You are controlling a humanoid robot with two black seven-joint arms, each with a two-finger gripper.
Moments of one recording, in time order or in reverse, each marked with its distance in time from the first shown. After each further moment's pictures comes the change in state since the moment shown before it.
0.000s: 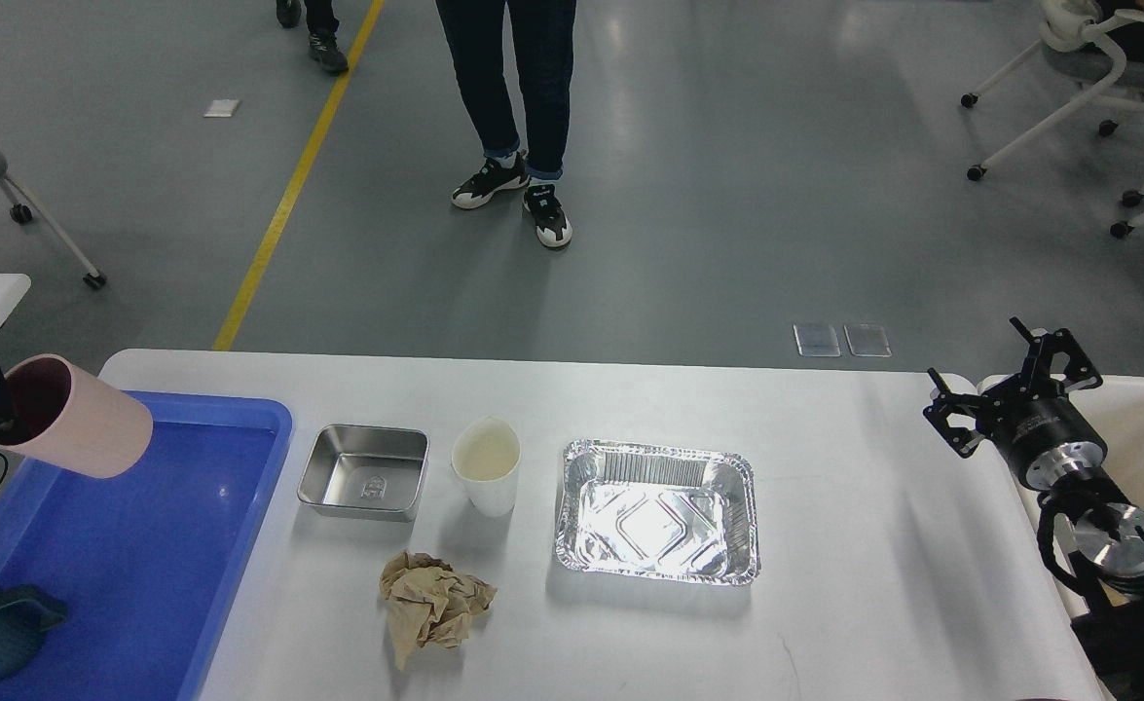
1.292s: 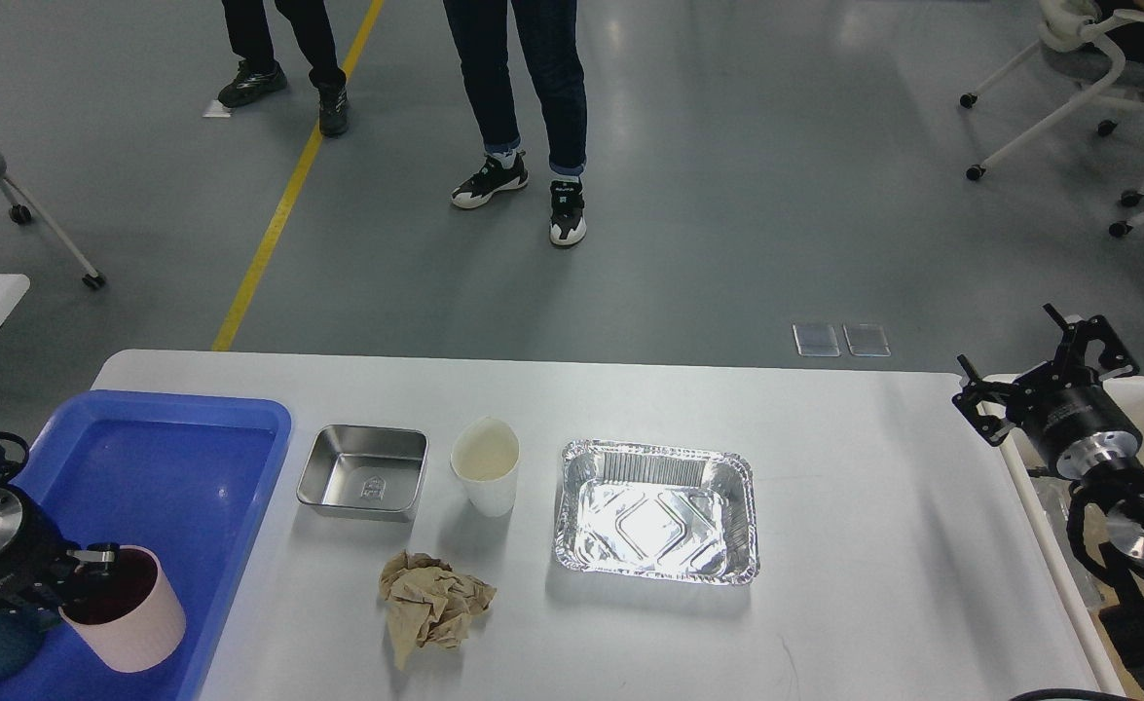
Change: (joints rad) left arm 0.036 -0.223 0.283 -0.007 0.258 0.000 0.079; right arm 0.010 -0.044 0.018 -0.003 0.000 0.002 0.000
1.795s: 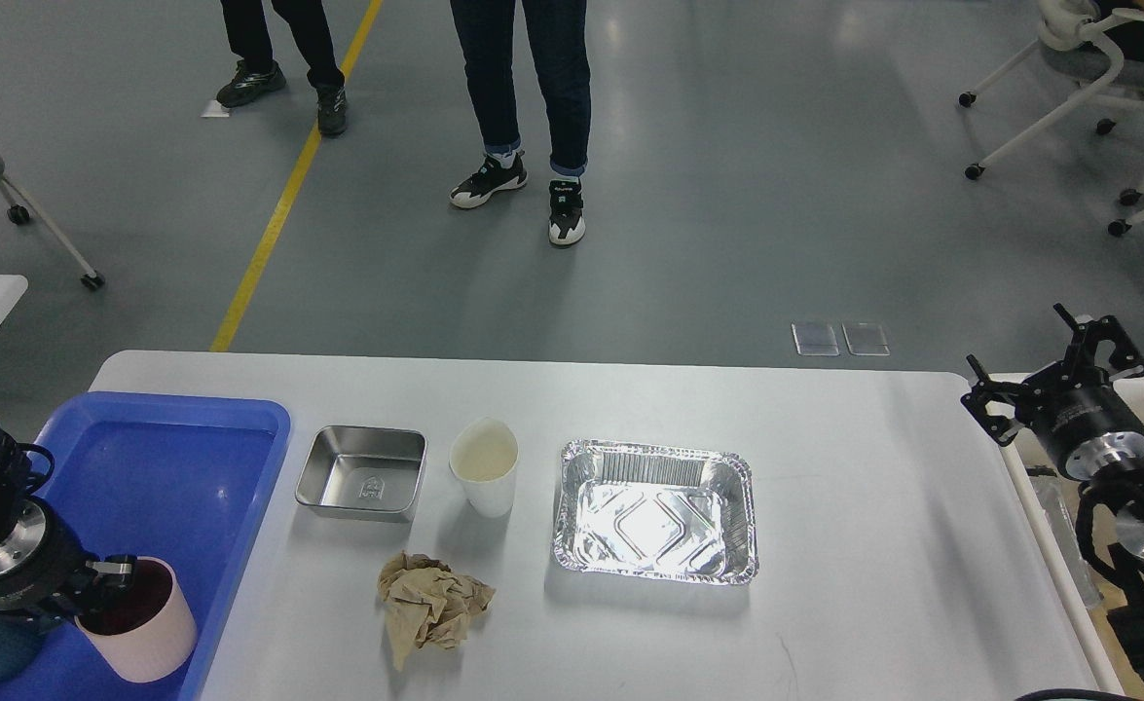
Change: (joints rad) left arm 0.015 -0.018 0.000 -0.001 0.030 0.000 0.000; right arm -0.003 -0.010 0.008 0.000 0.000 0.001 0.000
